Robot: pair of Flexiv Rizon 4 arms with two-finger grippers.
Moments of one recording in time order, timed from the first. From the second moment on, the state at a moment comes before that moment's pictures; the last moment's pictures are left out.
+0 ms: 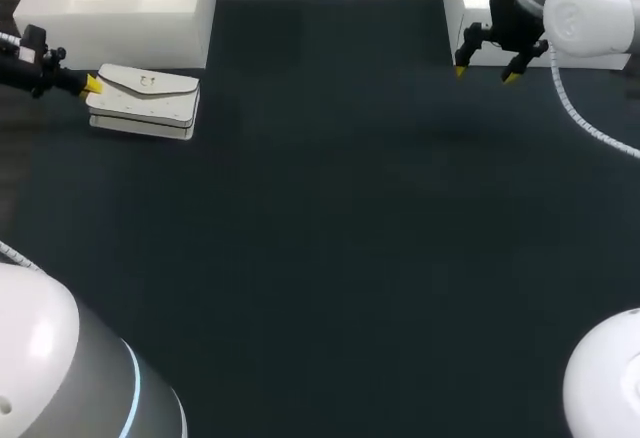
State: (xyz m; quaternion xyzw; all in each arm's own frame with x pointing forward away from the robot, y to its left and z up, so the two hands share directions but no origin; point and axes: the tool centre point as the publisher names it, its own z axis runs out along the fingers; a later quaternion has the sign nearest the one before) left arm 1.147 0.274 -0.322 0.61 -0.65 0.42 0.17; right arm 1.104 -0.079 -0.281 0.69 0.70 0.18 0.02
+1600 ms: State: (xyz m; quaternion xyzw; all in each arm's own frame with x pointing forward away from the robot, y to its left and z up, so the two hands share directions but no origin) left arm 1.157 0.344 -0.319 0.64 -0.62 0.43 0.11; right arm 1.093 -0.083 -0.260 0.71 0.71 0.03 -0.02
